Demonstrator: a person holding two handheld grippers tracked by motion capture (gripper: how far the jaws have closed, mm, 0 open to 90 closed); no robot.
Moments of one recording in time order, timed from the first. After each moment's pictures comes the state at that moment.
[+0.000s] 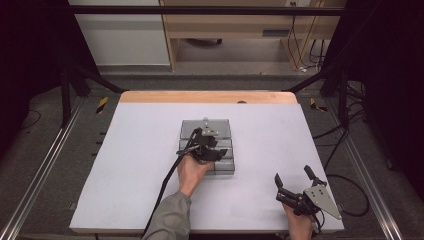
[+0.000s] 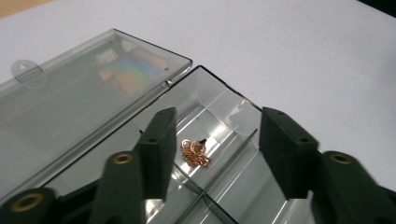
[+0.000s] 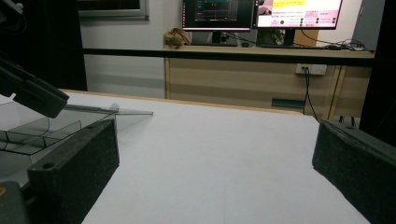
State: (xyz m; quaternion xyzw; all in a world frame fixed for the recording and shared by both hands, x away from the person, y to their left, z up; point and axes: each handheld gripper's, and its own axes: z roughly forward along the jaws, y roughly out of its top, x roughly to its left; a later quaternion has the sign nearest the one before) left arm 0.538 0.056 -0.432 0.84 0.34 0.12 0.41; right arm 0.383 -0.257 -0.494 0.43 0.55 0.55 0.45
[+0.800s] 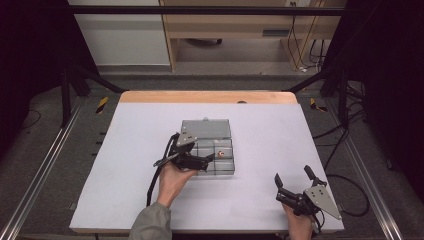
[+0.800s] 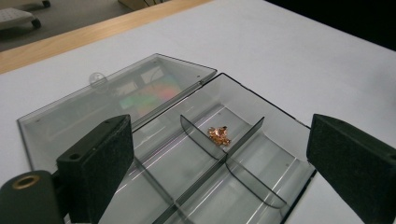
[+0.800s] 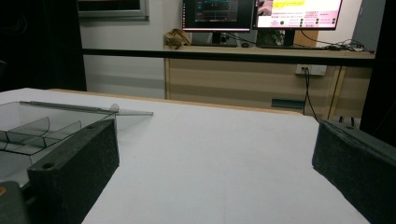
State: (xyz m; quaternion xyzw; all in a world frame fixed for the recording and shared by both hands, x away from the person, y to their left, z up) left arm 0.500 0.113 -0.416 0.80 0.34 0.17 0.47; right arm 0.383 -0.257 -0.494 0.43 0.55 0.55 0.45
